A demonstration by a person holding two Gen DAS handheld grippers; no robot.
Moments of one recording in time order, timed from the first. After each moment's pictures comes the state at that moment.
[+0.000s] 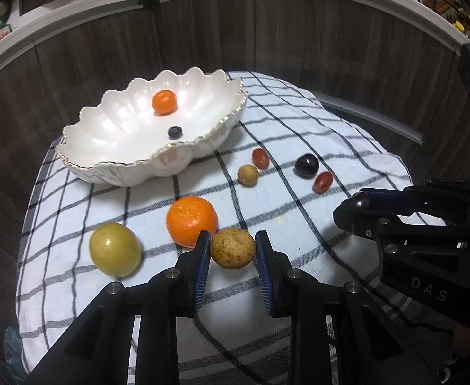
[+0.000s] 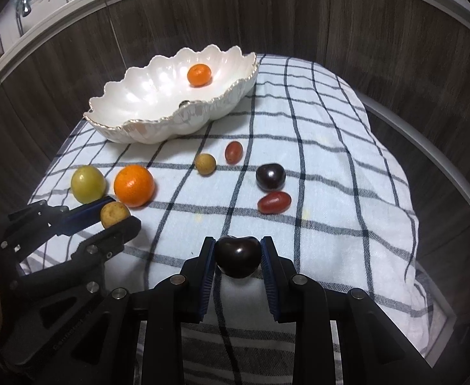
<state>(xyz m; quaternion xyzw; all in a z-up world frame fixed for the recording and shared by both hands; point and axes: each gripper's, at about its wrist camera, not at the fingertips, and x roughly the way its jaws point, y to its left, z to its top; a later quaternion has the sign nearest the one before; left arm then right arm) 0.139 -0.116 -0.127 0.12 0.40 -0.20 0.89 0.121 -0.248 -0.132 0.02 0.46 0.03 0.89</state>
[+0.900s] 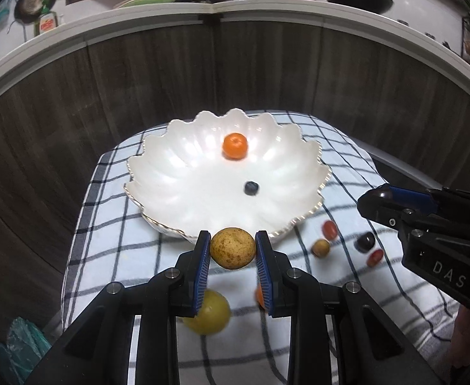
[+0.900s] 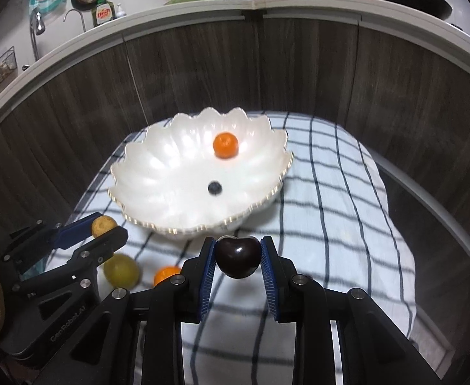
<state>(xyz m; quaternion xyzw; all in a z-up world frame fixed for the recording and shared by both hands) 0.203 -0.061 -0.072 0.06 0.37 -0.13 0.92 0.183 -0.216 -0.068 0.01 0.39 0.05 0.92</state>
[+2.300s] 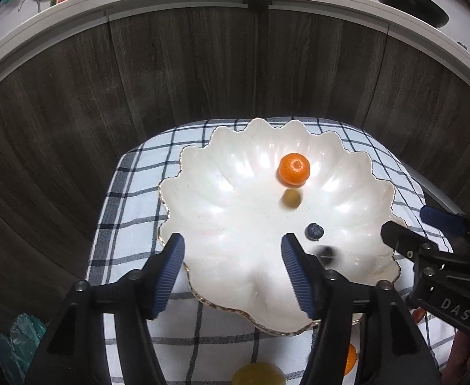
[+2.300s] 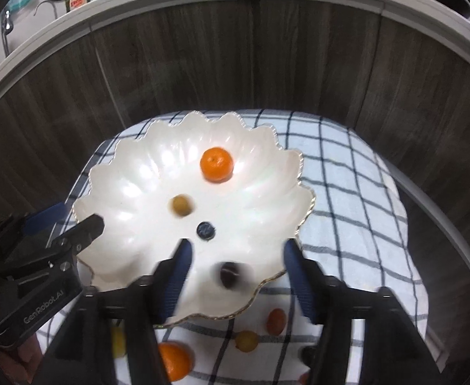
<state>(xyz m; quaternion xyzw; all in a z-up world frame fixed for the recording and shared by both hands) 0.296 -0.032 -0.074 0.04 0.41 -0.06 0.91 0.279 -0.200 -0.077 0.01 0.43 0.02 0.90</state>
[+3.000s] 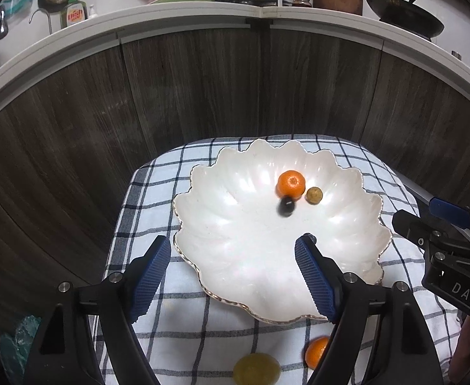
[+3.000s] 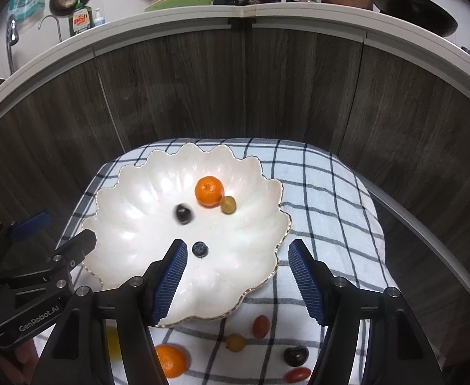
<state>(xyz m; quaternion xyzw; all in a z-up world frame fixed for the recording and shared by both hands) 0.275 -0.033 -0.044 0.04 0.38 -0.06 0.92 0.263 -0.207 -0.043 0.00 0.39 0.01 0.92</state>
